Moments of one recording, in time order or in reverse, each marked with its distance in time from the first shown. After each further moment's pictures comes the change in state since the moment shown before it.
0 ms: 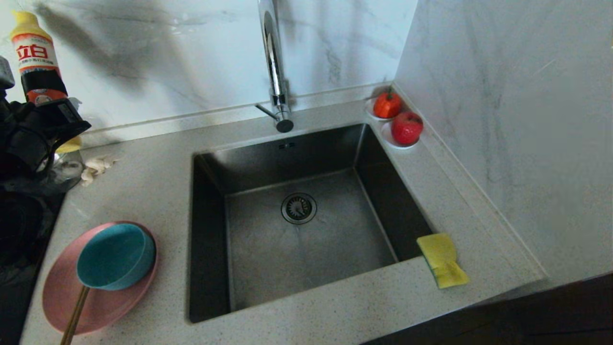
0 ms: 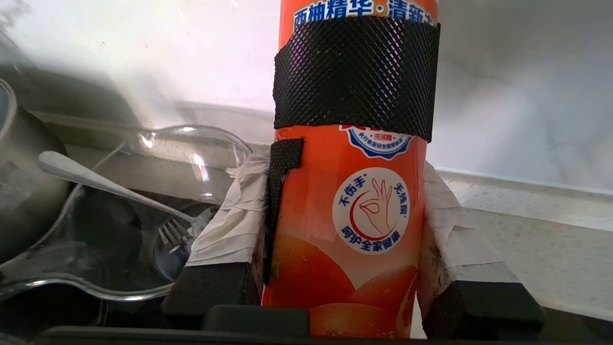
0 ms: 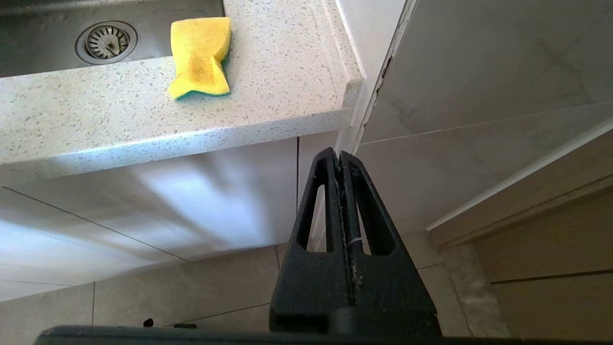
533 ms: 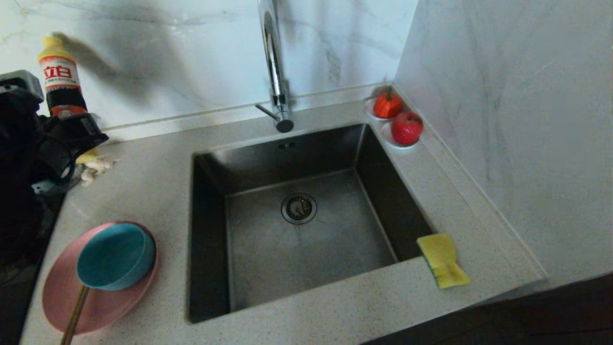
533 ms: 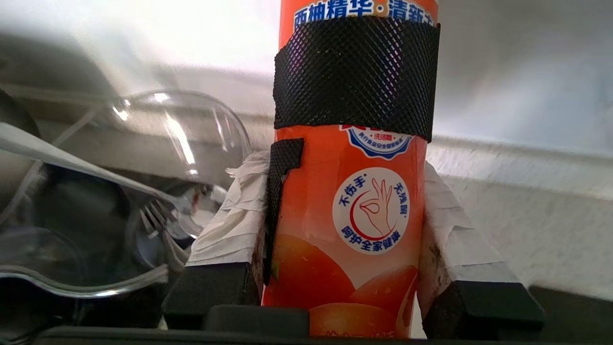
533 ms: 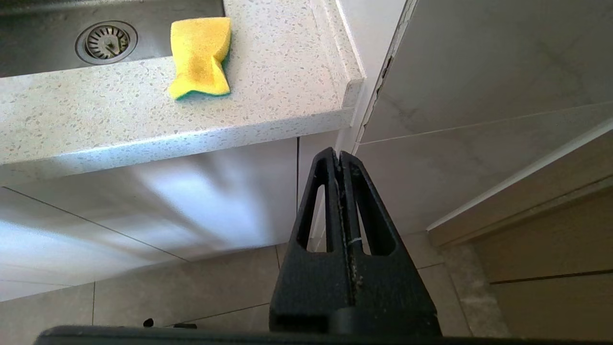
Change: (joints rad) left arm 0.001 0.103 -0.038 0.001 -0.002 0.006; right arm 0.000 0.000 -0.001 0.001 0.000 0.000
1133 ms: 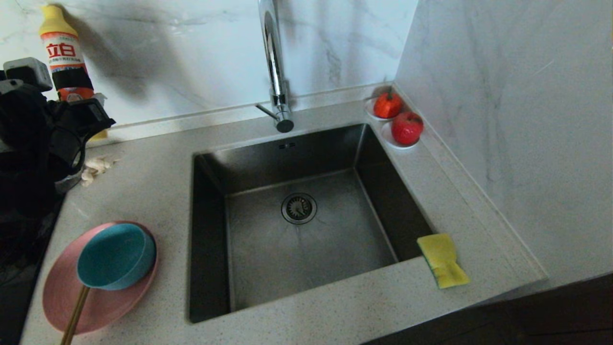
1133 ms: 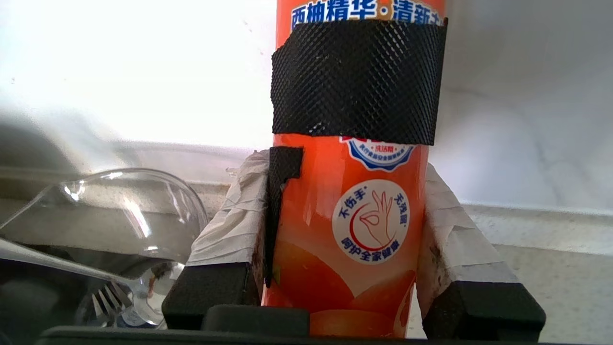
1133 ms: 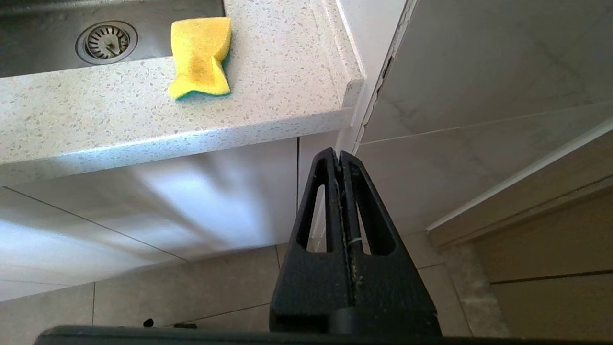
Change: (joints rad) left arm -0.001 0.099 -0.098 -0.164 -0.081 0.046; right arm 0.000 0.000 0.000 0.000 0.000 0.000
